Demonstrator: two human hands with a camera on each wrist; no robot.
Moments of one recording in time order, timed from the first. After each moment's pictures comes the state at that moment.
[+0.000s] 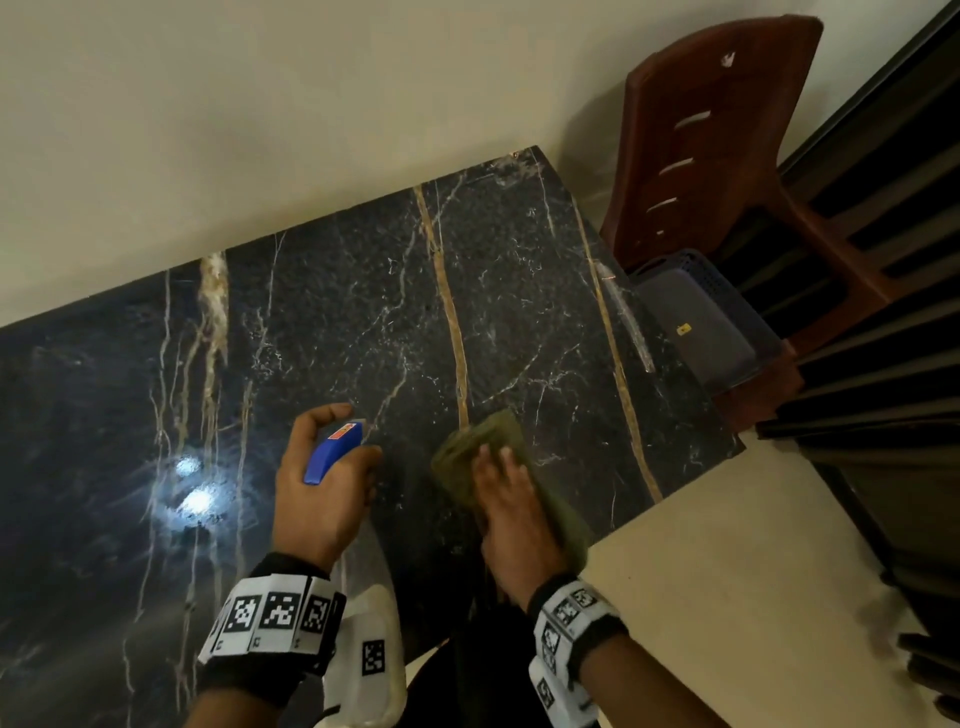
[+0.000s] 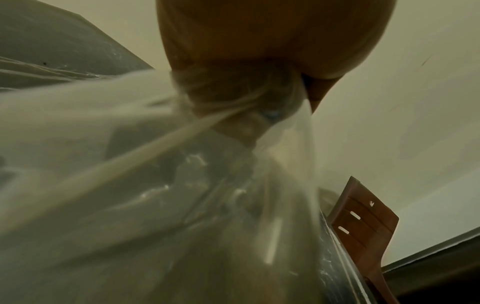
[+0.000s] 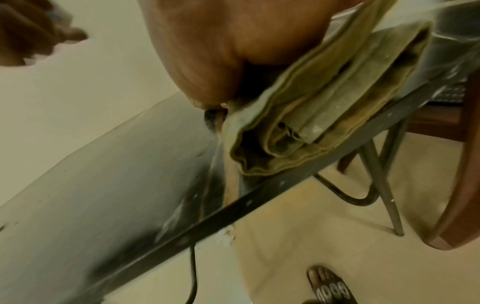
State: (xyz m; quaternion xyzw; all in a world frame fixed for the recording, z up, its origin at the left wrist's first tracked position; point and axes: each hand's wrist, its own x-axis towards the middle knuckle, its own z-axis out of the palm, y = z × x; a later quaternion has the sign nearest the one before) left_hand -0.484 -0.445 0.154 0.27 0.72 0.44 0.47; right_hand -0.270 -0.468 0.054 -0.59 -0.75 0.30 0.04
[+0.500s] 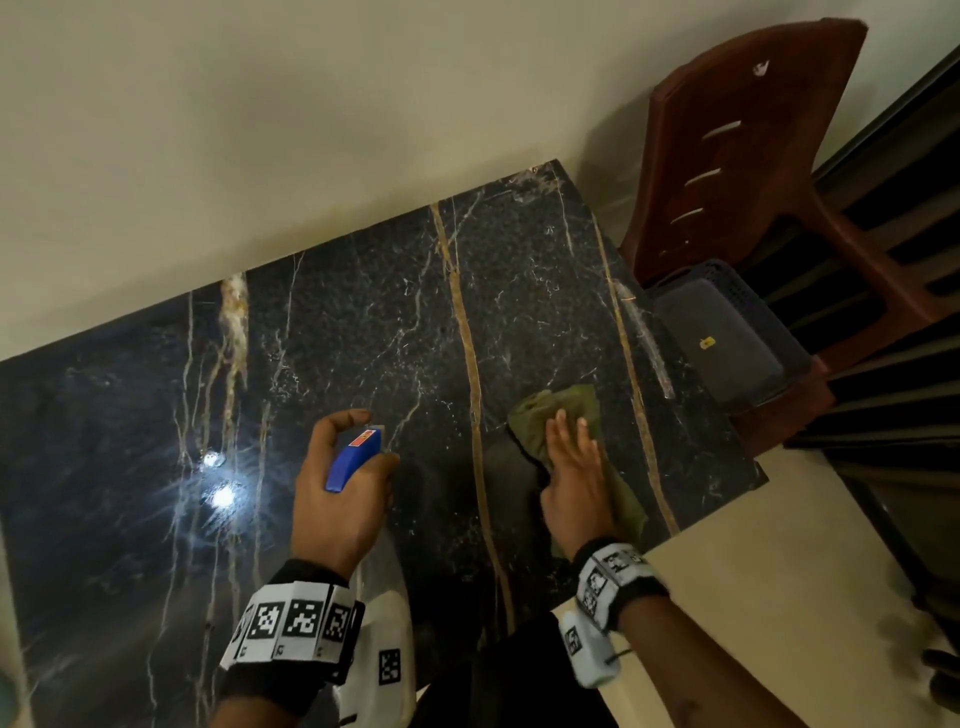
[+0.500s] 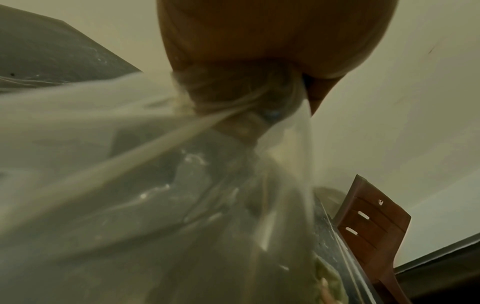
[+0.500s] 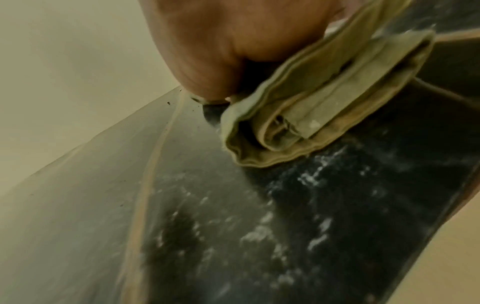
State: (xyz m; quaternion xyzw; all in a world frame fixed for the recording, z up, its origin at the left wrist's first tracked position) left_hand -0.480 -0.417 0.165 0.27 0.72 0.43 0.47; right_hand -0.227 -0.389 0.050 -0.67 -0.70 0.26 0.06
